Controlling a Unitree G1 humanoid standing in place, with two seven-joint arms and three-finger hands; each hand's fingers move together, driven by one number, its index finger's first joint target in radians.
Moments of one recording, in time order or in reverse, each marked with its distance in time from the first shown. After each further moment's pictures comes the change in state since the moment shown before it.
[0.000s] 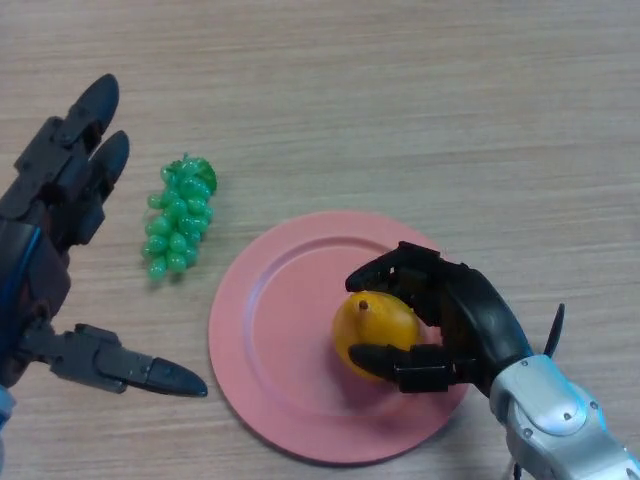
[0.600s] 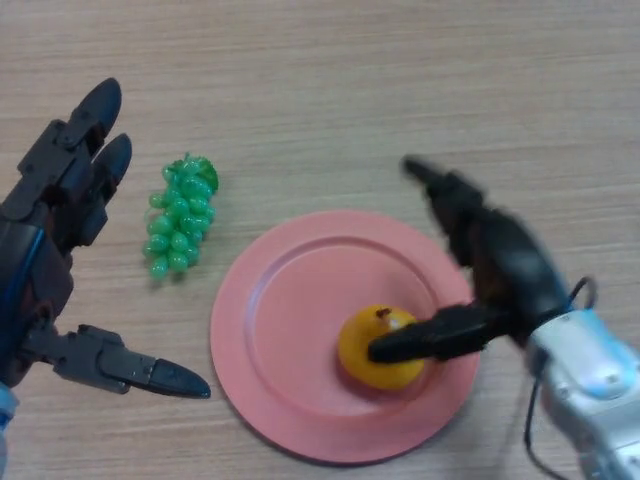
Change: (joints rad) left arm -0.017 -0.001 -0.009 0.000 0.004 0.000 -0.001; right arm -0.006 0.001 -0.166 -0.304 -0.009 0.113 0.026
